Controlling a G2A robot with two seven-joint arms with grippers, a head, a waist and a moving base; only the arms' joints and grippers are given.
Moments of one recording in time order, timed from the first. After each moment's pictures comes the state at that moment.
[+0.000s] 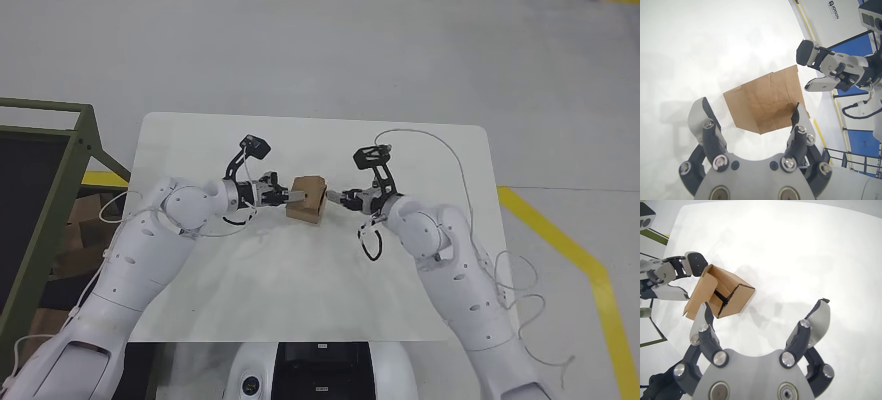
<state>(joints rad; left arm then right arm) 1.02 -1.00 -1.11 -1.43 0.37 -0.33 -0.84 -1.12 -1.43 1.13 -1.57 -0.95 -0.02 0.81</state>
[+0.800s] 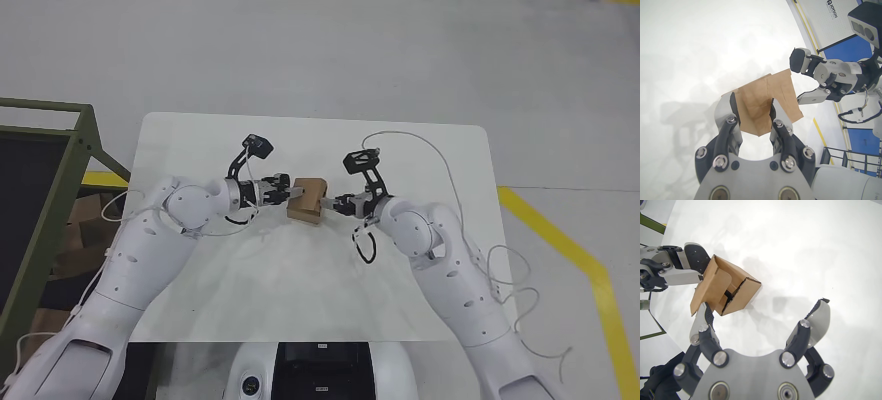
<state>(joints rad) 1.01 -1.00 -1.09 -1.43 0.36 -0.34 -0.84 -1.08 -1.43 1.07 -1.52 -0.93 0.00 0.85</state>
